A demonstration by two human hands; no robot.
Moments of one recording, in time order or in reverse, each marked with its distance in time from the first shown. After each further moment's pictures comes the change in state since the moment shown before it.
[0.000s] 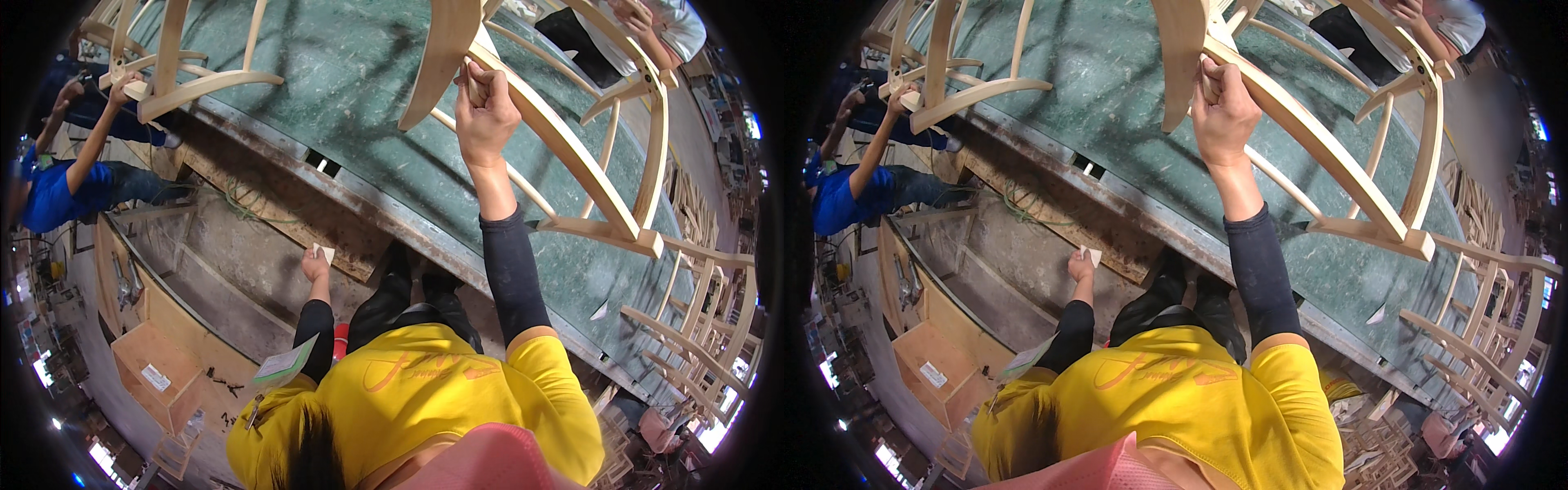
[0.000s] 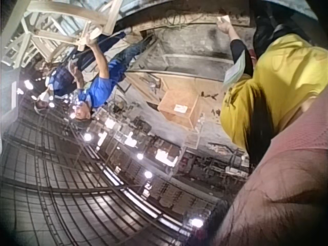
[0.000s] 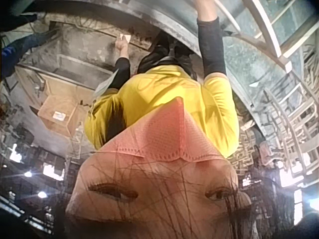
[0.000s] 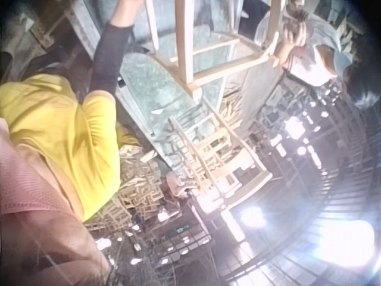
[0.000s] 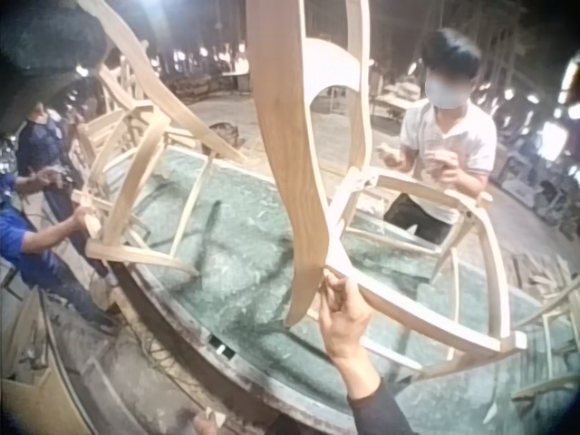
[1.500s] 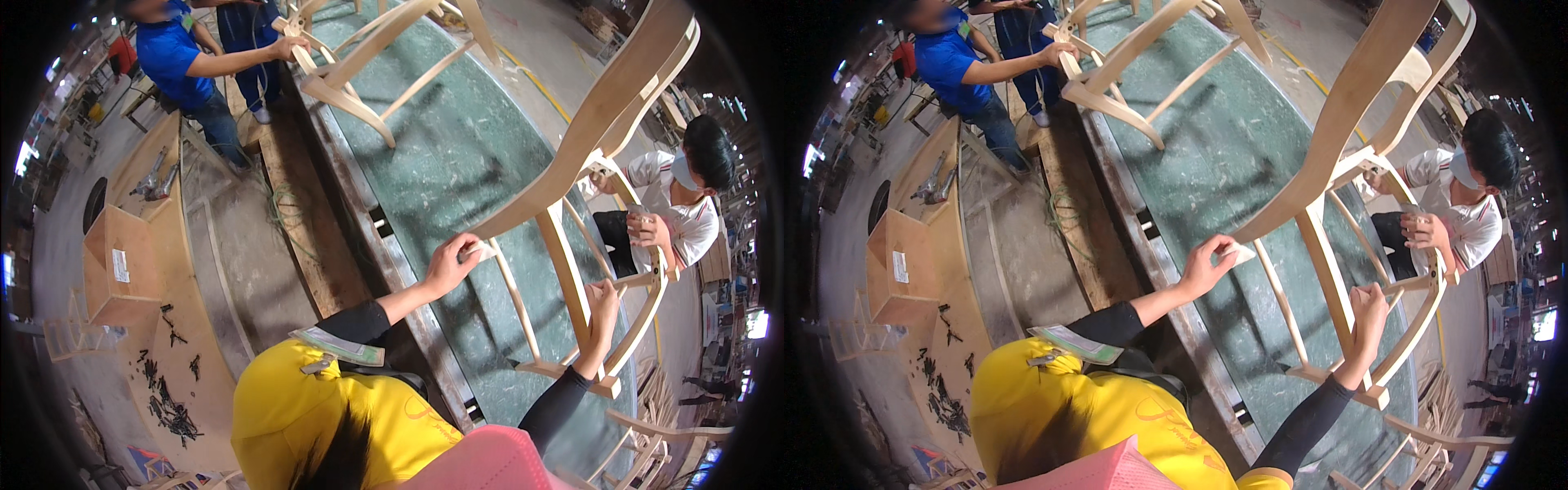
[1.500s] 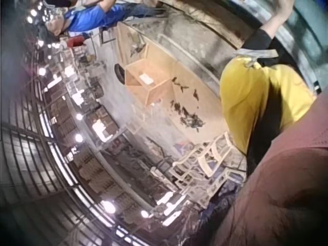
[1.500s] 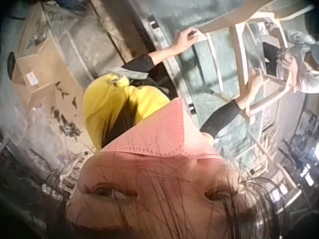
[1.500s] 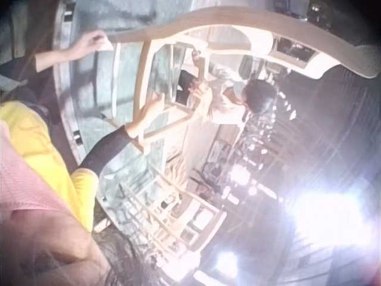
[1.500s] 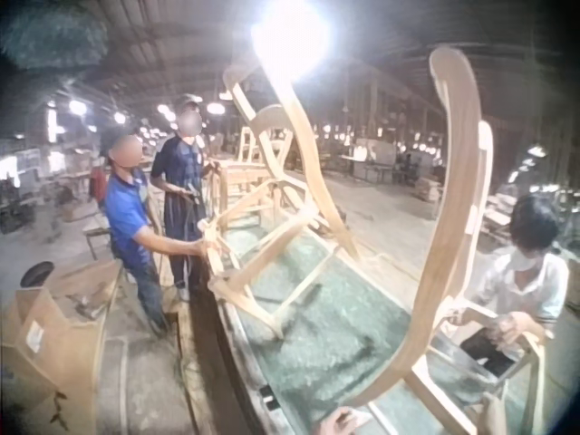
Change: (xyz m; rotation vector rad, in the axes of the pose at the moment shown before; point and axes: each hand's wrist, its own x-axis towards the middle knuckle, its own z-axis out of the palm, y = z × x) left_hand -0.163 0.361 -0.058 -0.822 -0.194 0.955; right_hand 0.085 0.065 -0.204 -0.476 -0.686 0.204
